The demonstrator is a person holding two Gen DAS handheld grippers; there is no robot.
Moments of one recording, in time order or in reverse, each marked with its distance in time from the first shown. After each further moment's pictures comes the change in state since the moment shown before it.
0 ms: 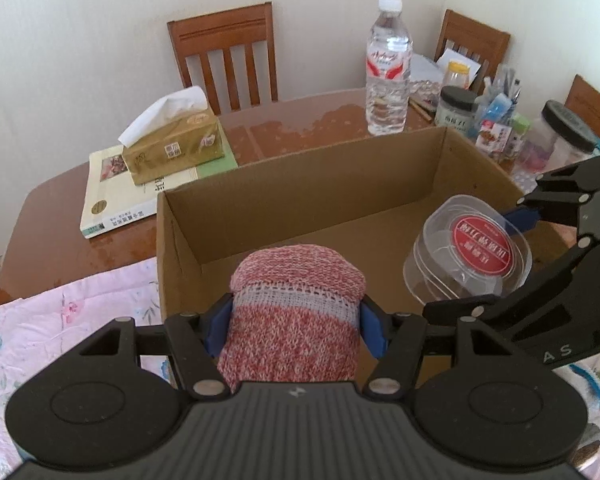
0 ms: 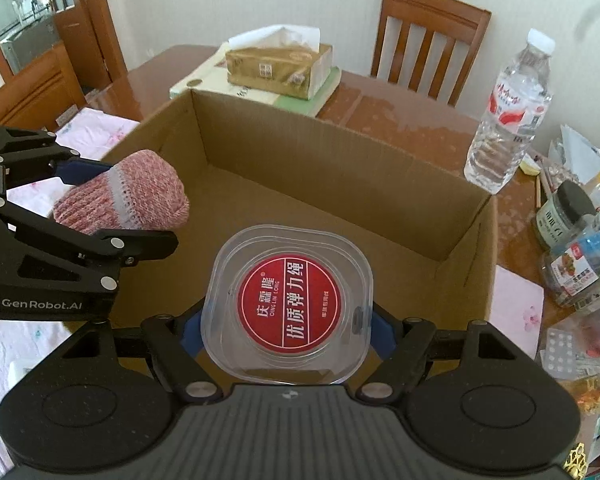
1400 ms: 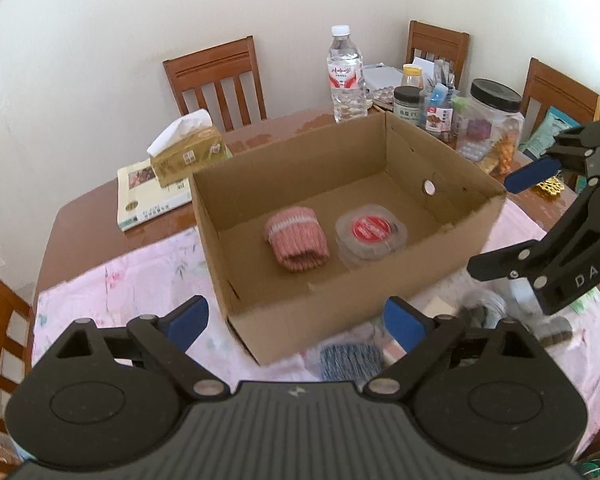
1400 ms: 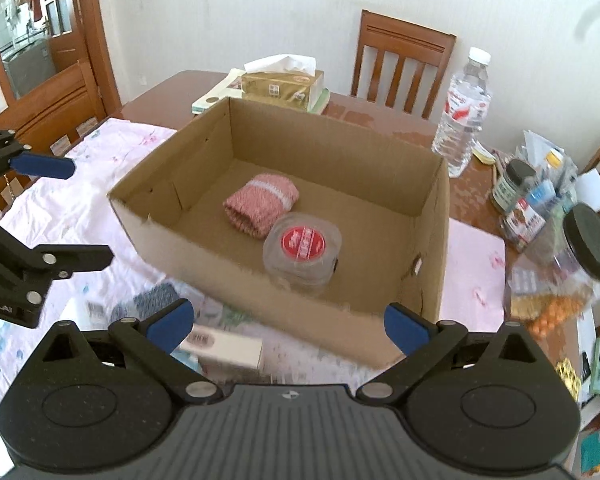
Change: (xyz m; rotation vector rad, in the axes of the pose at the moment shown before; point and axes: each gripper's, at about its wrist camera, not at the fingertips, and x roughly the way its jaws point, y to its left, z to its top) left arm -0.112 -0.013 -0.083 0.095 -0.099 0.010; right arm -0.099 0.046 -0.084 0.040 -0.105 -0.070
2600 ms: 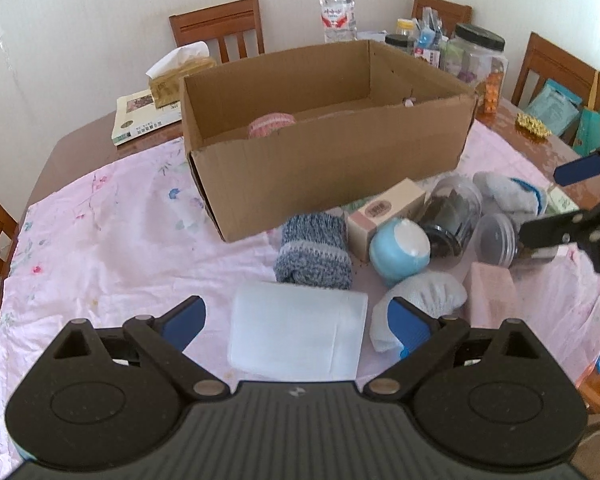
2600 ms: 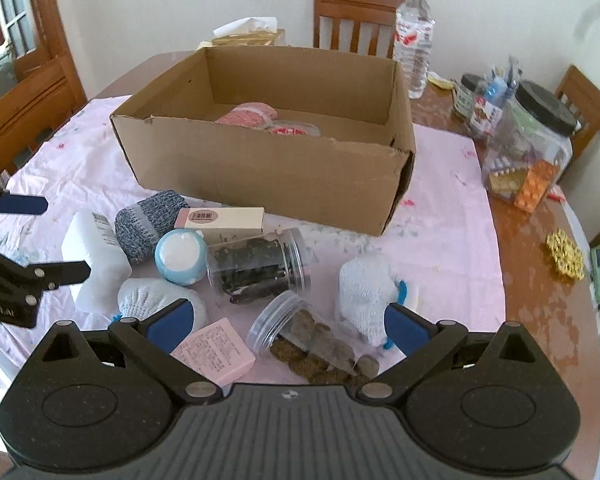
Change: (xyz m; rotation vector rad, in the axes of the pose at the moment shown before) left arm -0.005 -0.028 -0.090 -0.043 0.084 -0.006; right arm -0.023 0.013 -0.104 0.155 0.022 -0.045
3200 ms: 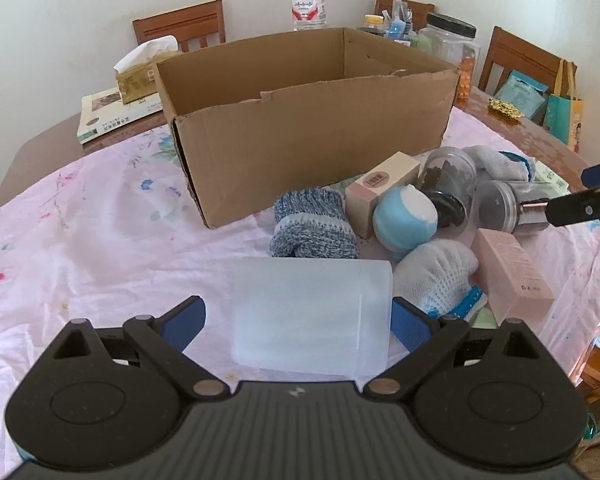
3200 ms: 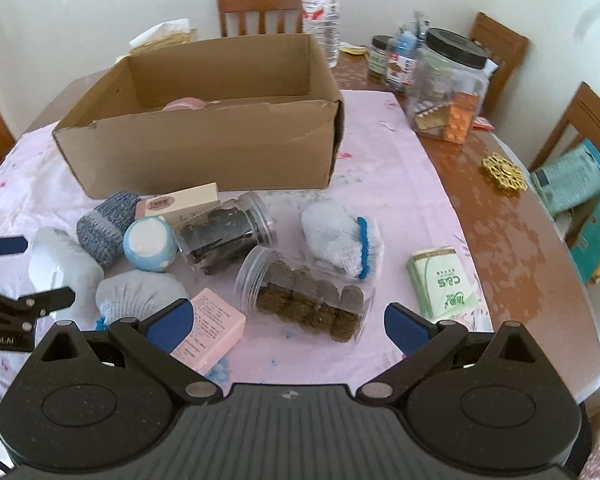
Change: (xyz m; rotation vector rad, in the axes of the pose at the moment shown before) left arm 0.025 0.024 -0.023 0.058 -0.037 -0.123; right arm -0.010 0.017 -0.029 0.240 -0.002 -0.193
